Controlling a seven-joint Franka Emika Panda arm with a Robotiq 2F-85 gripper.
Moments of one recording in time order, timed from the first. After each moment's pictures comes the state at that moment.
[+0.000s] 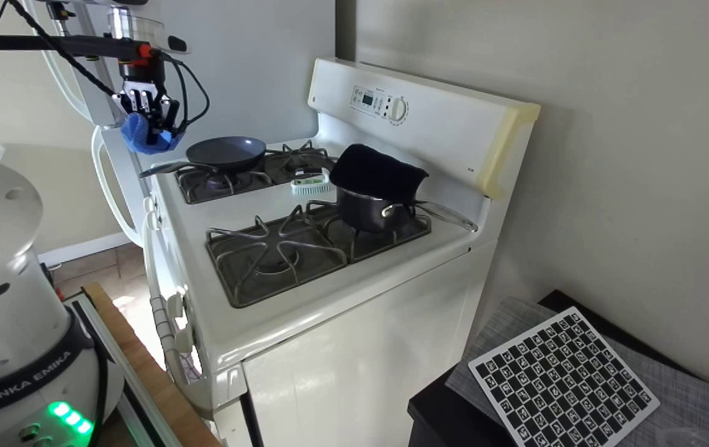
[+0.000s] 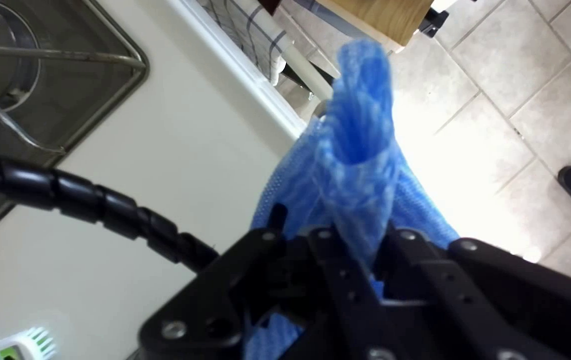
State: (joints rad) arm 0.37 -0.23 0.35 -2.33 0.13 1.91 0.10
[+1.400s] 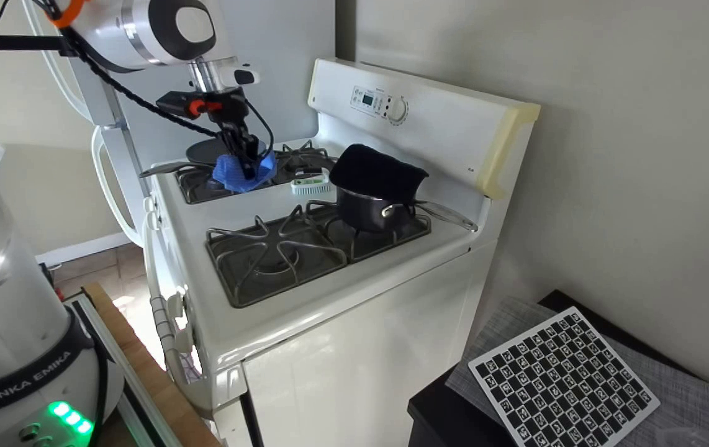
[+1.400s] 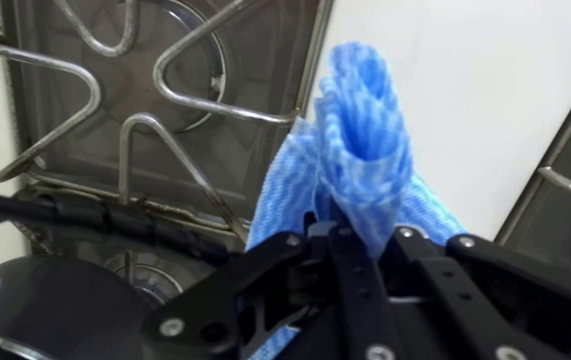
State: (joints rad) arm 0.09 -0.30 0.28 -2.63 -0.12 2.40 0.49
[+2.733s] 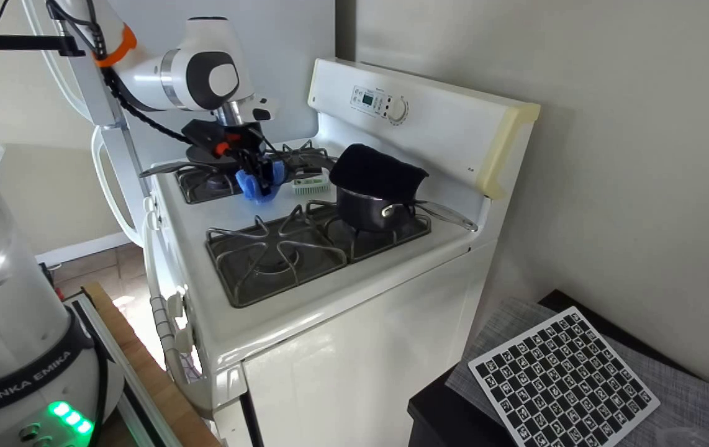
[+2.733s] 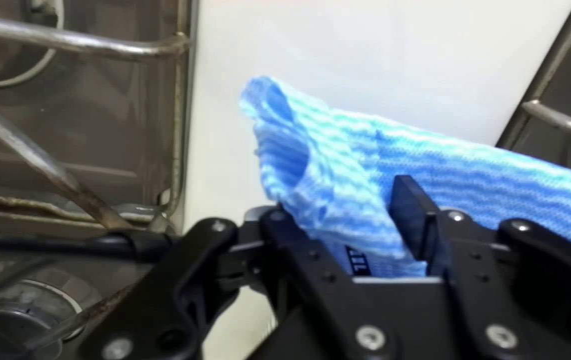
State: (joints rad) arm 0.09 -0.05 0.26 -2.60 -0.12 2.72 0.53
